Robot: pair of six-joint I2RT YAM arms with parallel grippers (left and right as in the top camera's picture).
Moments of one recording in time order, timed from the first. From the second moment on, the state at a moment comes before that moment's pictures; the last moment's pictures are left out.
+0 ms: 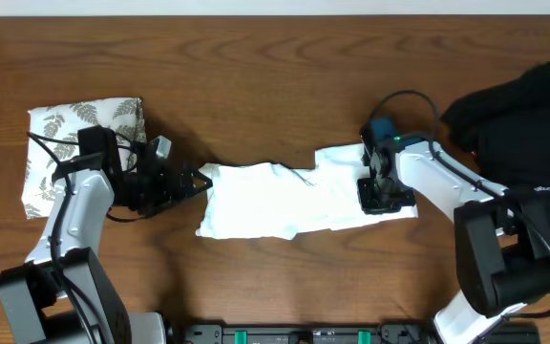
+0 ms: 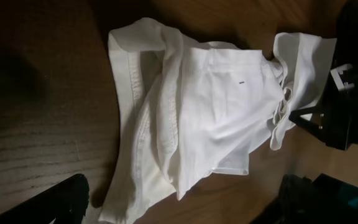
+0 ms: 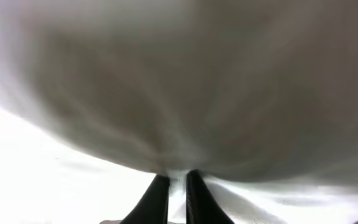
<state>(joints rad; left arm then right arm) 0.26 1.56 0.91 -0.86 0.75 0.06 0.32 1.82 1.05 -0.91 -0.02 0.25</state>
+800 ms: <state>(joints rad) 0.22 1.61 0.91 -0.79 0.69 0.03 0.30 1.51 1.15 -0.93 -0.03 0.24</state>
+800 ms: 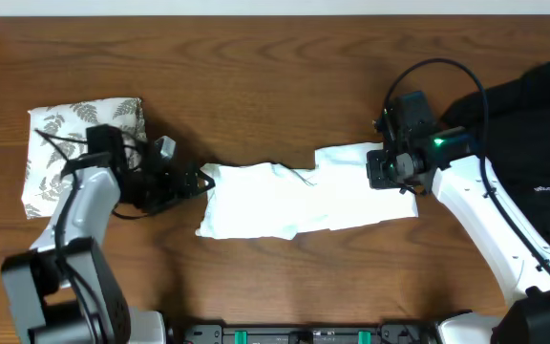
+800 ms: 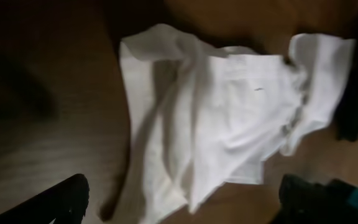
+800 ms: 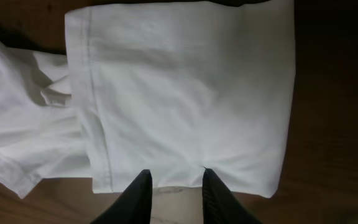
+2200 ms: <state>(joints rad) -0.03 1.79 0.91 -0.83 0.49 -0.15 0.30 1.51 1.14 -0.93 -0.03 0.24</state>
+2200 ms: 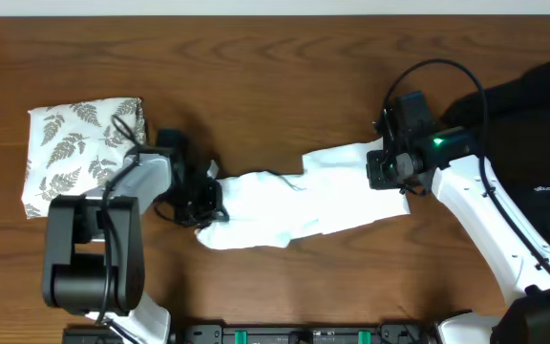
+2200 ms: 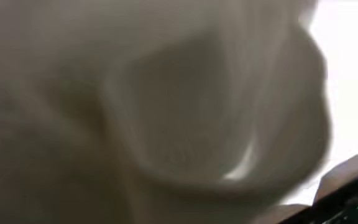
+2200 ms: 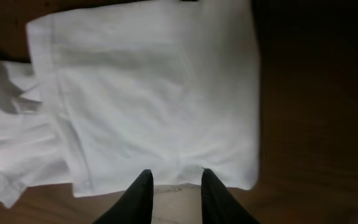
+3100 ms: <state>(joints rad) 0.41 1.37 0.95 -0.92 0.30 -0.21 0.15 1.51 1.14 -0.96 -0.03 0.24</state>
